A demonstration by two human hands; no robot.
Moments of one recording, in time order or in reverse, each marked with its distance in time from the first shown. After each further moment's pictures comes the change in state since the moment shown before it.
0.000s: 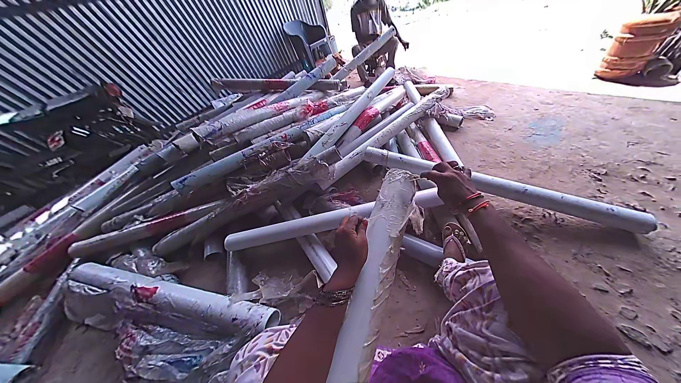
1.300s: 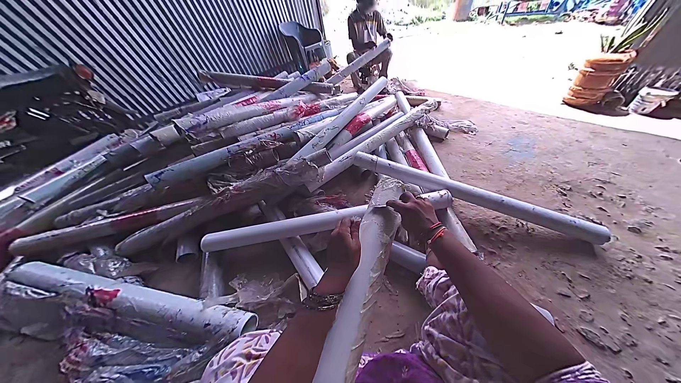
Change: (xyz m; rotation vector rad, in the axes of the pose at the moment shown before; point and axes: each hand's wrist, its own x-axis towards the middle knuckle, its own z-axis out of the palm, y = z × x) left_hand -0.006 0.007 0.005 0.031 -0.093 -0.004; right_hand -0.027 -0.046 0.034 -0.054 -0.196 -0.019
